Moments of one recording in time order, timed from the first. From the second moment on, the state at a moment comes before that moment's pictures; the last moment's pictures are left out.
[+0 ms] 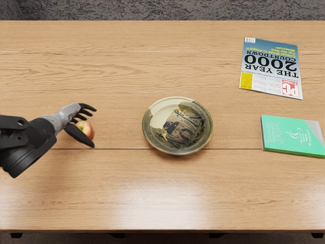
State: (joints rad) left arm -1.37 0.69 0.50 -1.62 0.30 0.61 0.17; right arm -0.07 0.00 -0.16 0.25 -0.27 0.06 -0.16
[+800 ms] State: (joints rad) left arm -1.37 0.71 0.53 -1.63 0.31 0.61 0.18; right arm -0.07 0.00 -0.16 0.25 -0.27 0.06 -0.16
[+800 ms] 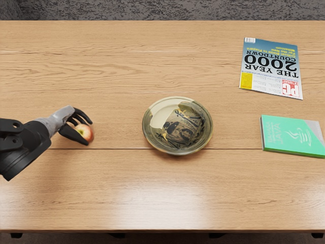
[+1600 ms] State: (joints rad) left arm -1.50 0.69 0.53 -1.62 0.30 0.61 0.18; right arm -0.07 0.00 -0.16 0.25 -0.27 0.06 -0.16
